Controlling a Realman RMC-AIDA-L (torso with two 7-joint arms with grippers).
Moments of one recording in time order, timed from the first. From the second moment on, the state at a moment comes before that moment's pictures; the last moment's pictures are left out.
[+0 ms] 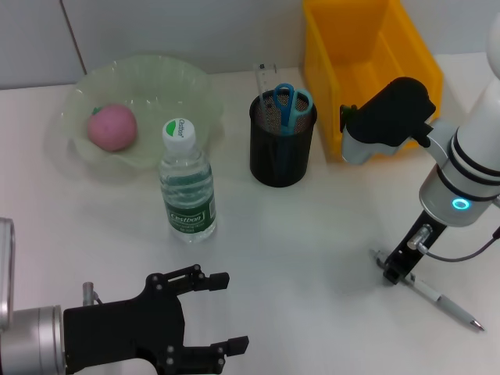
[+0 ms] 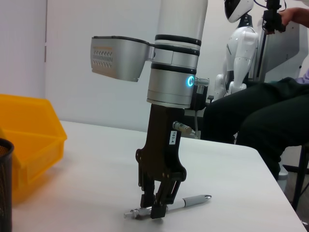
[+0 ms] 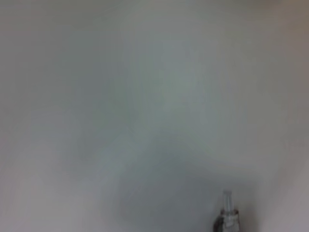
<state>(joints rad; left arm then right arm) -0.27 -2.06 1.40 0.65 1.48 1.52 -1.03 0.65 2.08 -1.54 -1.18 -2.75 -1.60 2.77</state>
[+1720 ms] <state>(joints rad) -0.27 -2.06 1.40 0.65 1.48 1.52 -1.04 0.65 2.08 -1.47 -1.24 -2.74 -1.62 2.74</state>
